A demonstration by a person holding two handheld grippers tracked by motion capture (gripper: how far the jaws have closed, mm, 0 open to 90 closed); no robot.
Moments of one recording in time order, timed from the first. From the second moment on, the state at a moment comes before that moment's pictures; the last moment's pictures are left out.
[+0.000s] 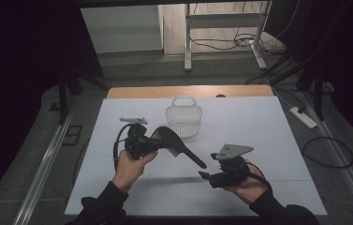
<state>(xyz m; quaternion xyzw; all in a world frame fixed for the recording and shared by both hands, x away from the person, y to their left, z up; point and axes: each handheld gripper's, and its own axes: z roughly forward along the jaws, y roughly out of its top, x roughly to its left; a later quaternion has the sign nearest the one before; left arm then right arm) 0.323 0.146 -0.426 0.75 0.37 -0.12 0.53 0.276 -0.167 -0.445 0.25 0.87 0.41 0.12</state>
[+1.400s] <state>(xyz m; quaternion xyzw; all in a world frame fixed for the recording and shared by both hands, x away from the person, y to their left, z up) 0.334 0.172 -0.413 0.76 0.39 -0.06 0.52 0.276 -0.208 -0.455 0.28 0.88 0.37 0.08</state>
